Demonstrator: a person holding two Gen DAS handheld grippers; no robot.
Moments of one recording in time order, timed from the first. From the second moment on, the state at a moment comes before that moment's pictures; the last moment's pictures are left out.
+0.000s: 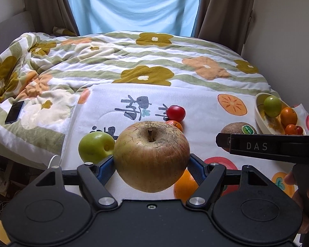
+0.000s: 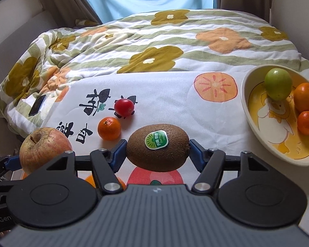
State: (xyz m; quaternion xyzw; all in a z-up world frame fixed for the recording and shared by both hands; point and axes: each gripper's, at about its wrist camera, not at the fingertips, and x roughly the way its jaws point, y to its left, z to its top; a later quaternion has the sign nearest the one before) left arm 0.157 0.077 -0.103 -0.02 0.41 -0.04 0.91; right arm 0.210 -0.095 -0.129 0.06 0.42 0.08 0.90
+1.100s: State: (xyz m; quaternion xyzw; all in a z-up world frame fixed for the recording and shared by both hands) left arm 0.148 -0.119 -0.053 -0.01 0.35 -0.12 0.93; right arm 0.164 -0.316 -0.084 0.06 0.38 0.04 0.92
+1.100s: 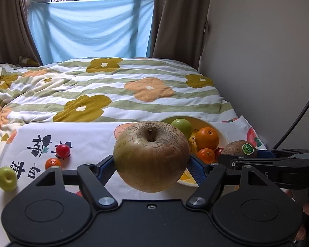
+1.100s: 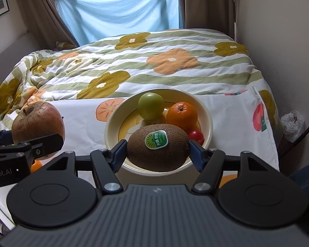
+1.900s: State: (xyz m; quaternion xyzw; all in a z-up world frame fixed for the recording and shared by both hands) left arm 0.246 -0.190 -0.125 0.05 0.41 -0.15 0.90; right arm 0.195 -0.348 -0.129 0.02 0.39 0.07 0.92
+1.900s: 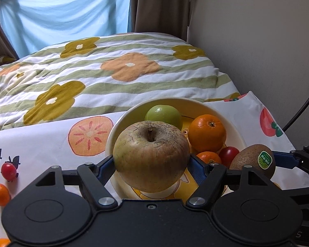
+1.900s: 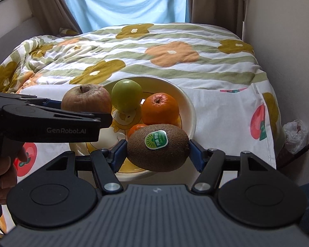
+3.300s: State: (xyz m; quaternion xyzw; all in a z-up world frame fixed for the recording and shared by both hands) left arm 0.201 -0.120 -0.104 0.01 0.42 -0.09 0.90; right arm 0.198 -0.307 -0.145 0.00 0.39 0.10 0.92
